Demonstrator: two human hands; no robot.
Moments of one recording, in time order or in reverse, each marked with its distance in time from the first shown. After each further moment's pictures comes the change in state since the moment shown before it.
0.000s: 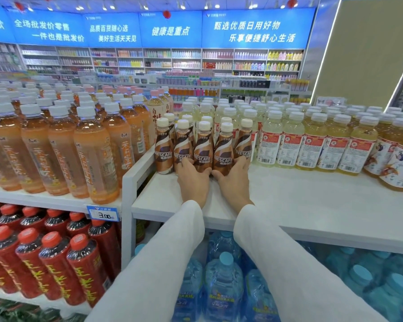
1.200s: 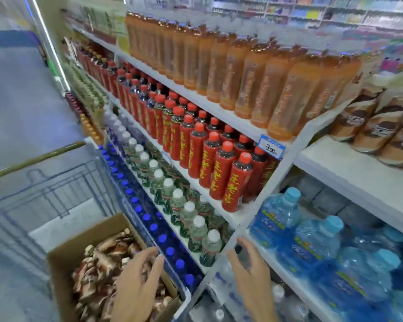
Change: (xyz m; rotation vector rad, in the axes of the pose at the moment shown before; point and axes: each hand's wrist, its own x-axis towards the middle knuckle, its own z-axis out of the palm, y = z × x) left_hand -0.359 -0.236 -0.346 0.183 0.377 -0.497; right_hand -0.360 0.022 0.068 0.125 -0.959 0.129
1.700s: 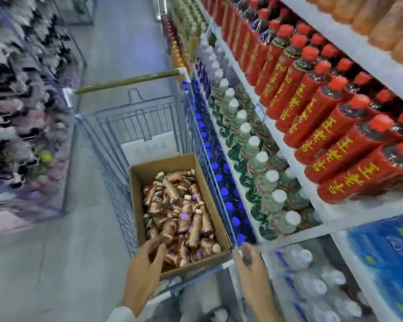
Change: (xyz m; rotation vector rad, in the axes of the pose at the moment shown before) left_hand -0.064 -0.166 -0.059 0.069 0.229 -0.542; right_hand -0.023 0.076 0.143 -0.171 -0.465 0.239
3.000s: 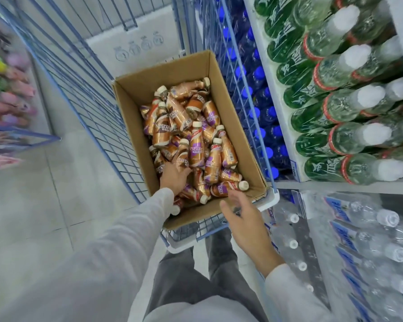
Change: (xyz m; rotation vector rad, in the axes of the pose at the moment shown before) left_hand 0.196 -0.095 0.099 0.149 -0.304 -0.437; right_hand 0.044 0.007 0.114 -0.235 -0.239 0.110
